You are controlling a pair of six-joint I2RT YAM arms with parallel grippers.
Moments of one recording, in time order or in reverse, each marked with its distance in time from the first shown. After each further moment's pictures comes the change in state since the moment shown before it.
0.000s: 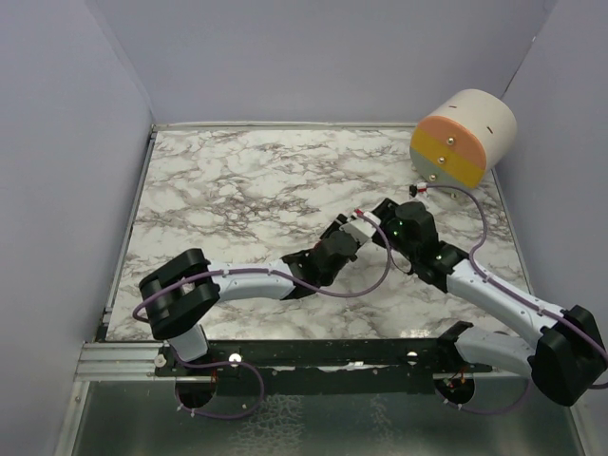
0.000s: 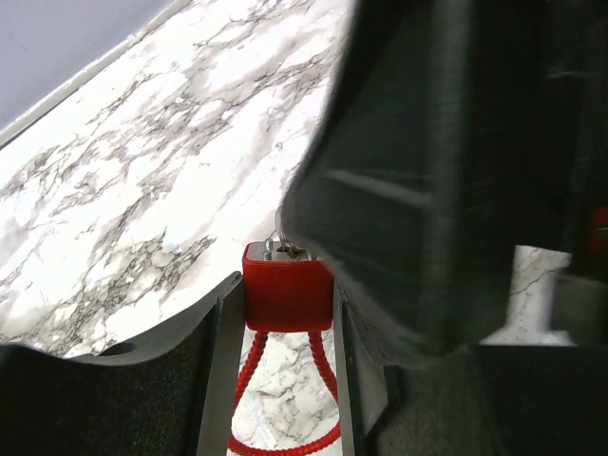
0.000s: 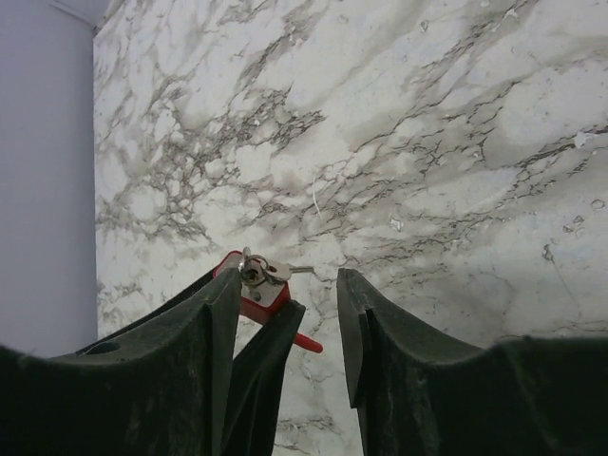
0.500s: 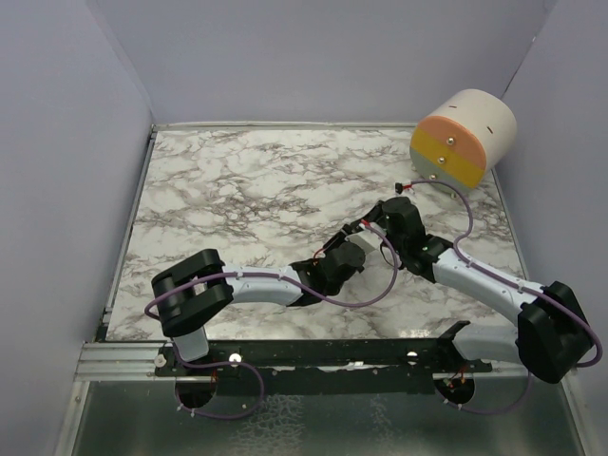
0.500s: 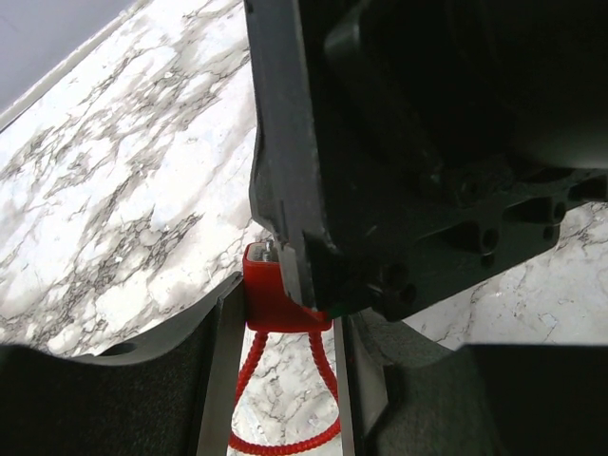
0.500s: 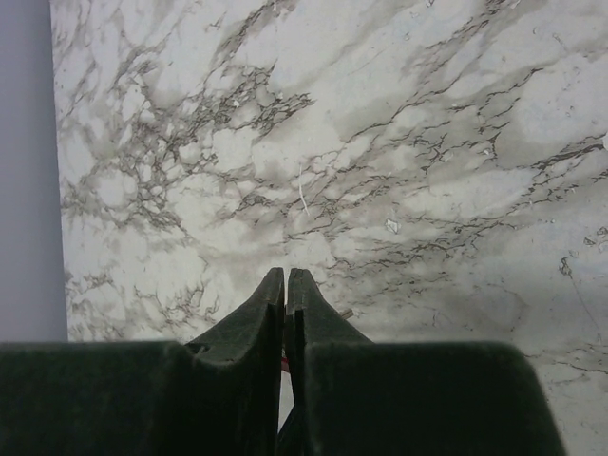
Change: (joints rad) left arm -0.039 0.059 -0.001 0.005 -0.062 0.008; right arm 0.005 0.130 0.044 0.022 -0.017 -0.023
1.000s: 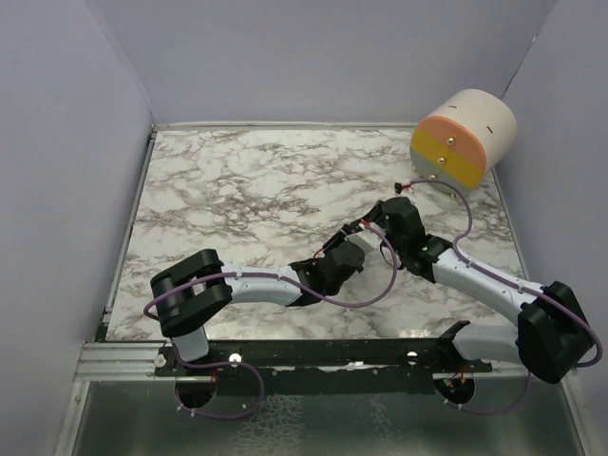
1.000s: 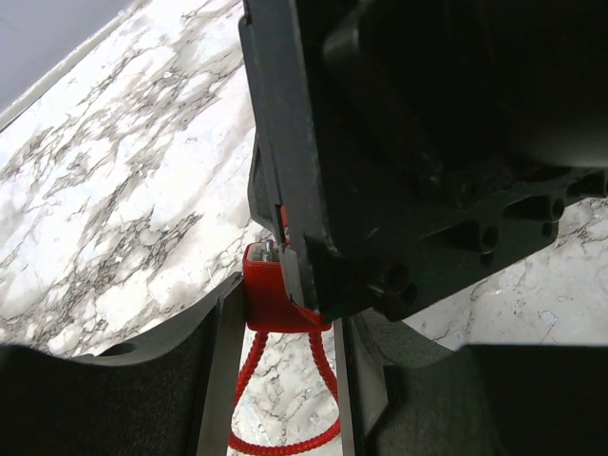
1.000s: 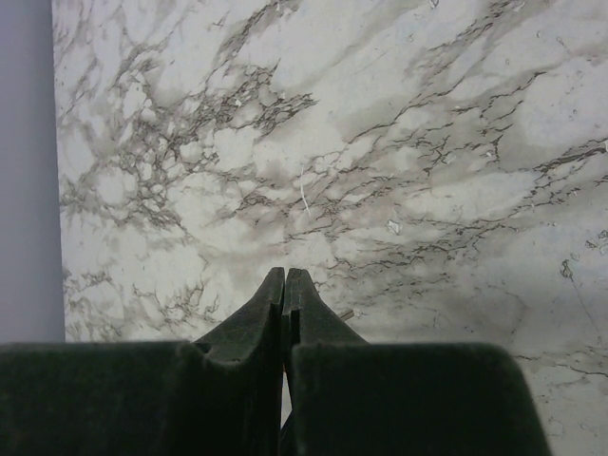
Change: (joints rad) left arm 0.002 -0.006 -0.004 0.000 0.008 0.002; right arm 0.003 0.000 0.000 0.004 0.000 -0.017
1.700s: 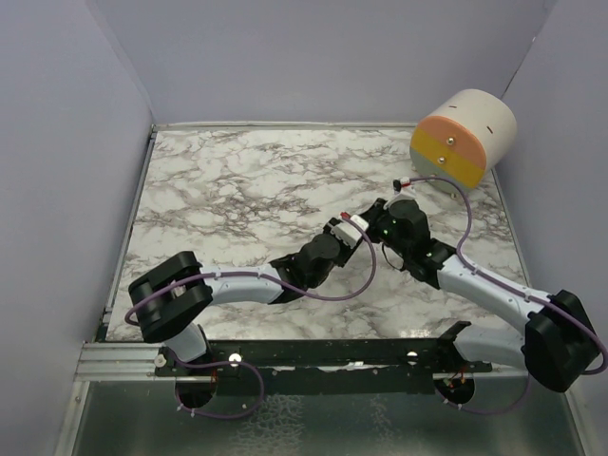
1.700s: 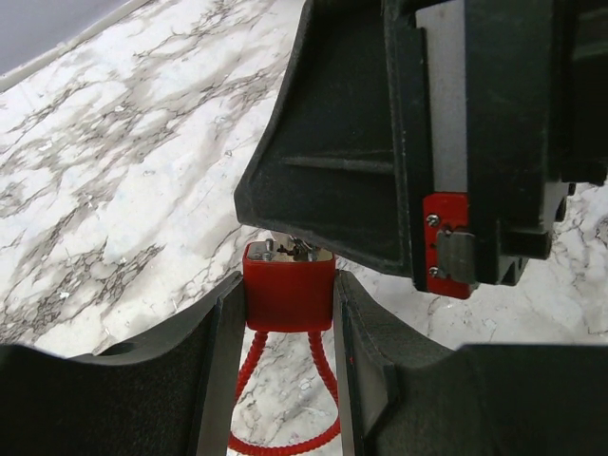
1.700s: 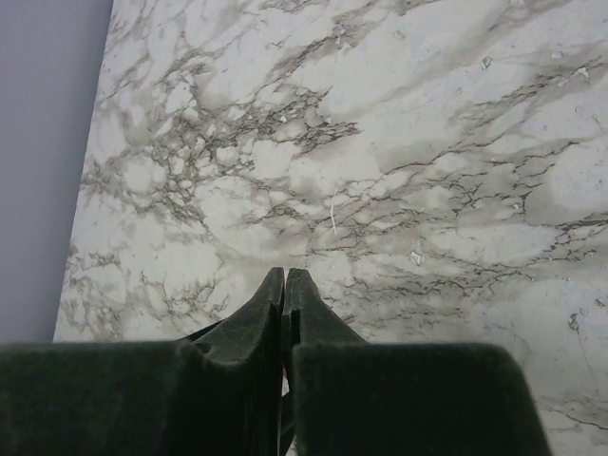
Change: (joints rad) left arm 0.087 -0.119 -0.140 0.172 0.243 -0.062; right arm 0.008 -0.062 -0.048 0.135 -0.039 -0.149
